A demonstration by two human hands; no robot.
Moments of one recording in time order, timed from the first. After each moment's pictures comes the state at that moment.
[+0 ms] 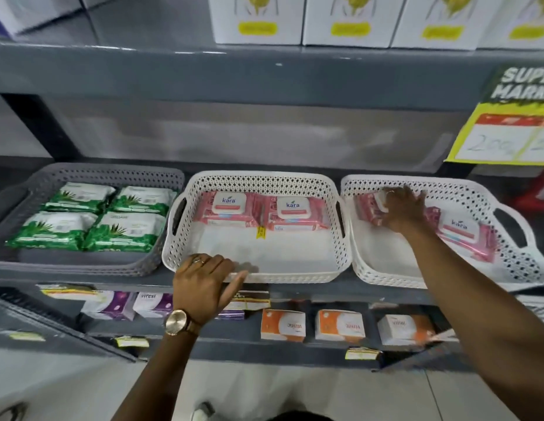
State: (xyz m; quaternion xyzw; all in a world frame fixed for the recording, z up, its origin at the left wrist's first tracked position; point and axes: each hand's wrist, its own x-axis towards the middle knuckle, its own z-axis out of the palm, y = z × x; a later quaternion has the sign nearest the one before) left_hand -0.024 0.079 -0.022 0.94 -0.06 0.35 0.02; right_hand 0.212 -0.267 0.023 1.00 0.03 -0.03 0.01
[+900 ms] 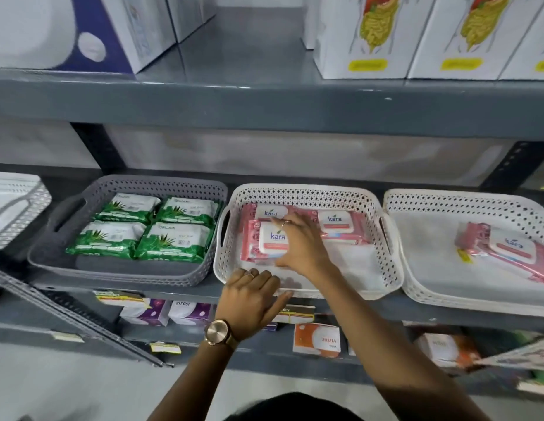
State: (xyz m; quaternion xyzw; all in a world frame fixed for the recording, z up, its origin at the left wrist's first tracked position) left_hand -0.031 0.095 -0.013 0.94 -0.12 0.31 0.02; right_hand 0.087 -0.019 0.032 0.94 0.28 -0.02 -0.21
